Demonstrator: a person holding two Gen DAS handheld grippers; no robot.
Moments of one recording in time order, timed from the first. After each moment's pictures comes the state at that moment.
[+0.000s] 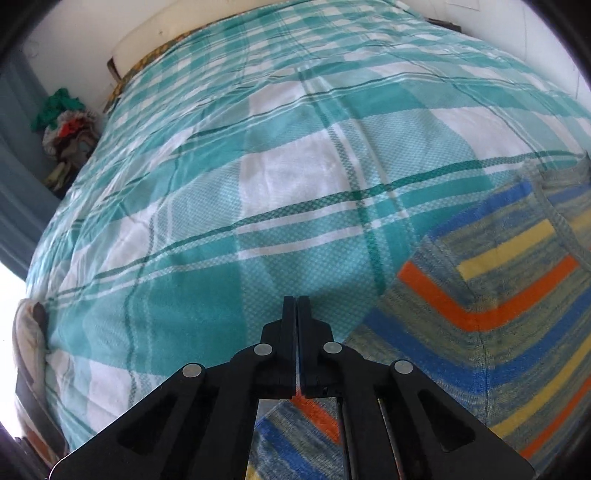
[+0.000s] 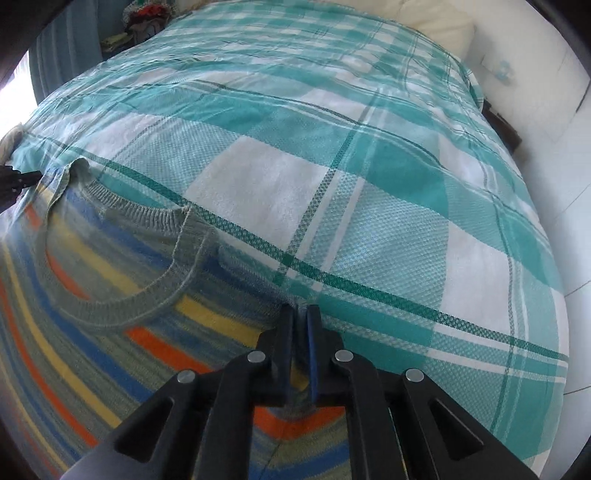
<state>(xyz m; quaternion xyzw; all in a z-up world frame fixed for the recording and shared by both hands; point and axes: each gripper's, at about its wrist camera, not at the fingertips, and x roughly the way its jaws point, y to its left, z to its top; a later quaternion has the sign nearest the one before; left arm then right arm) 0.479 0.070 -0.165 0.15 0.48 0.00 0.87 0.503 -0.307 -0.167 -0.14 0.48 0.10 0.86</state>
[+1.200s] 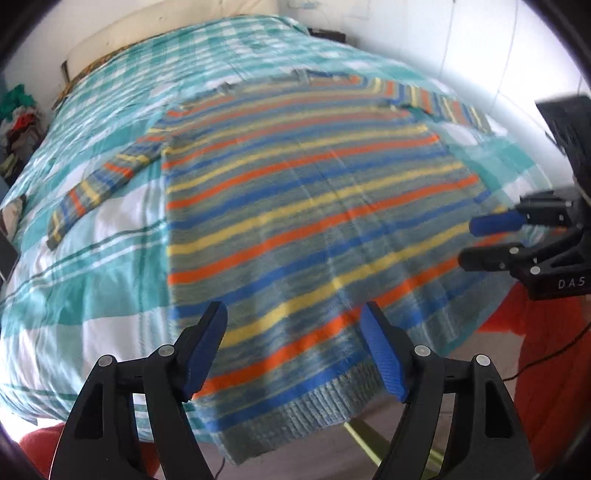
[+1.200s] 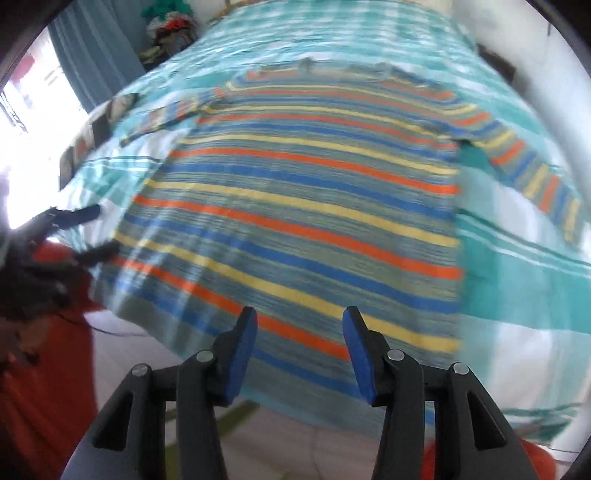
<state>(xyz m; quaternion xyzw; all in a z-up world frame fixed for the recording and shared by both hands) 0.056 -0.031 -0.138 0.14 0.49 -0.18 0.84 0.093 -0.206 -0.145 -0.02 0.55 0.19 0.81</state>
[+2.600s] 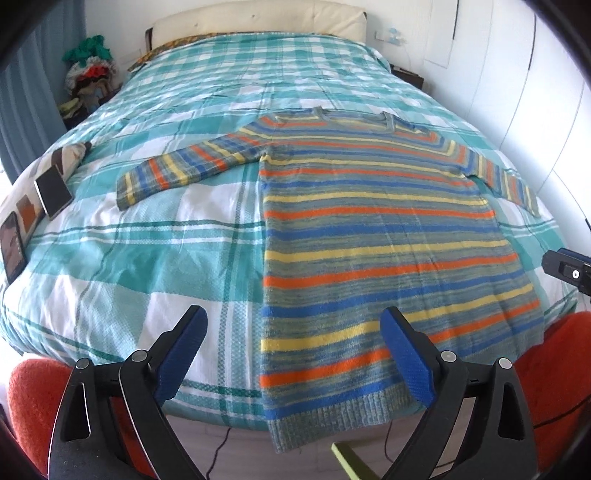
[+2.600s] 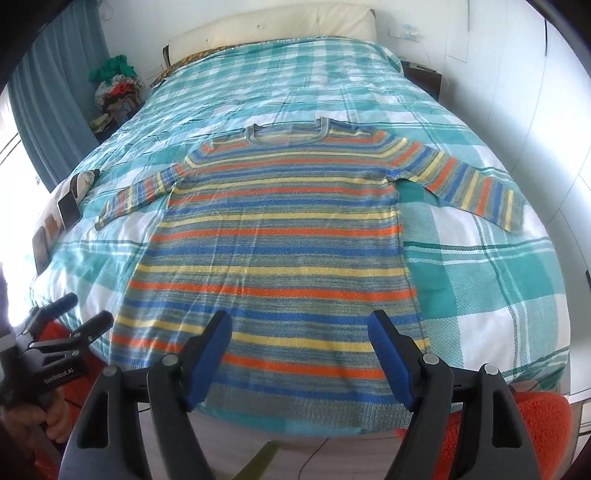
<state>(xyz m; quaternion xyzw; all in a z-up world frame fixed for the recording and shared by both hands) 0.070 0.035 -0.095 0.02 0.45 -0.06 0.89 0.077 -0.212 -0.066 0.05 0.46 0.04 0.88</state>
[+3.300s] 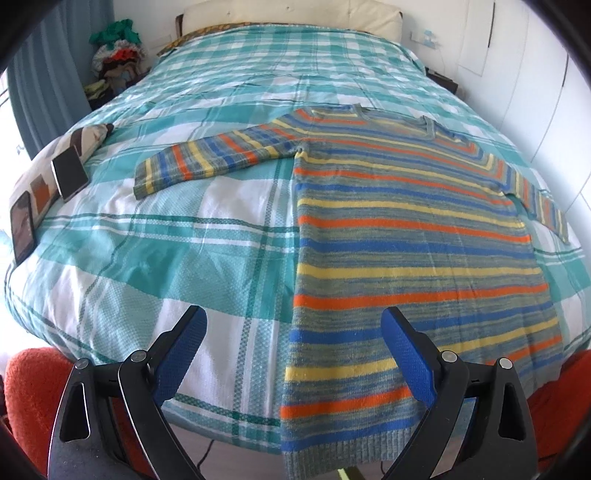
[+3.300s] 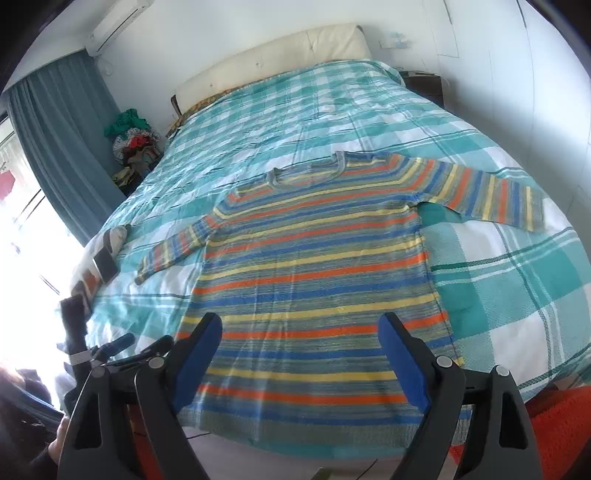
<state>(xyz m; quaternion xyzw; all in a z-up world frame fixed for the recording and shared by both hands) 0.093 0.044 -0.108 0.00 0.46 0.01 0.89 0.078 -0.221 -0.052 0.14 0.41 0.07 0.90</state>
